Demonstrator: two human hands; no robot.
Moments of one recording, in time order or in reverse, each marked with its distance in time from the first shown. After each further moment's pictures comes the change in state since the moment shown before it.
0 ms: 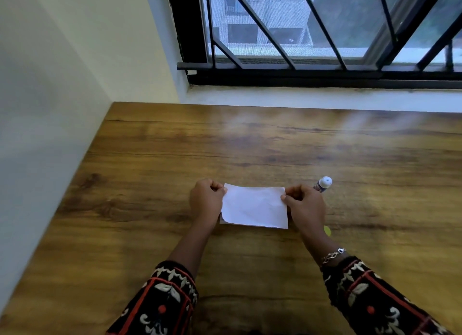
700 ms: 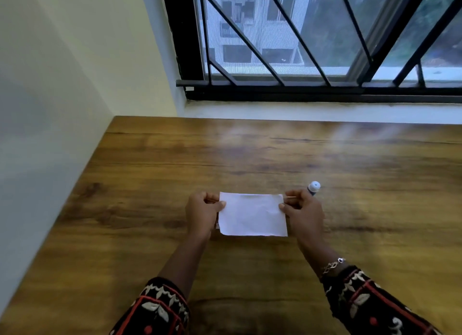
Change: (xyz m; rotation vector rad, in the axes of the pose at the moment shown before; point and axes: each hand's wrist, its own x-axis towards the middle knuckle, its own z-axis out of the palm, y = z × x) left_hand -0.019 -0.005 -0.012 -0.286 -0.112 -0.085; right_hand -0.018 -0.007 -0.017 0.180 -0.018 -0.010
